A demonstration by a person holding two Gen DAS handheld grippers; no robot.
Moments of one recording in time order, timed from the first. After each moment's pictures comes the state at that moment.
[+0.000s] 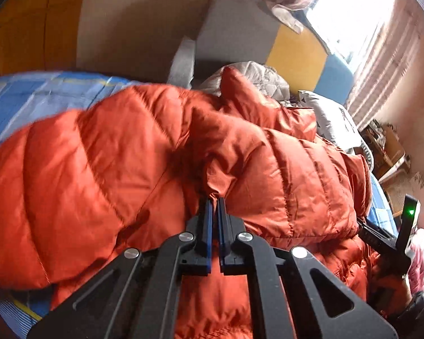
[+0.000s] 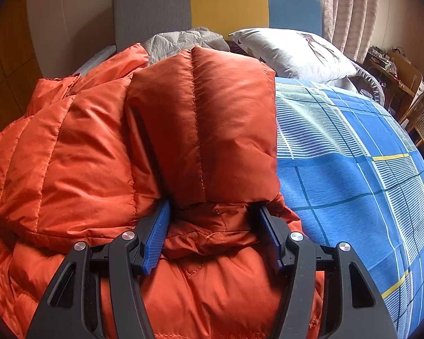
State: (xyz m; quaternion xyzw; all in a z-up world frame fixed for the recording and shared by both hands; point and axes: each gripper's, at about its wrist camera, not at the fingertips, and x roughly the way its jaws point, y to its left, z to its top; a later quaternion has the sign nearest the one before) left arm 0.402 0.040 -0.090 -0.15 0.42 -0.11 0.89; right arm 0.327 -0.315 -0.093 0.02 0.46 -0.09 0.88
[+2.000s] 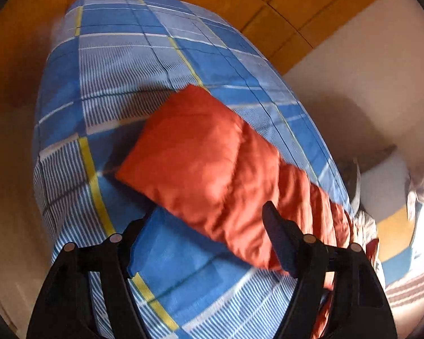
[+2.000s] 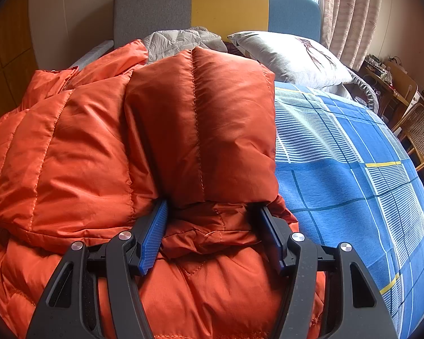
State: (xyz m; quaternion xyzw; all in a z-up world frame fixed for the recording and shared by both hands) left arm 0.195 0.375 -0.122 -0.44 0.32 0.27 0.79; right arm 0.324 -0.295 -0.094 -0.01 0.46 -0.11 0.88
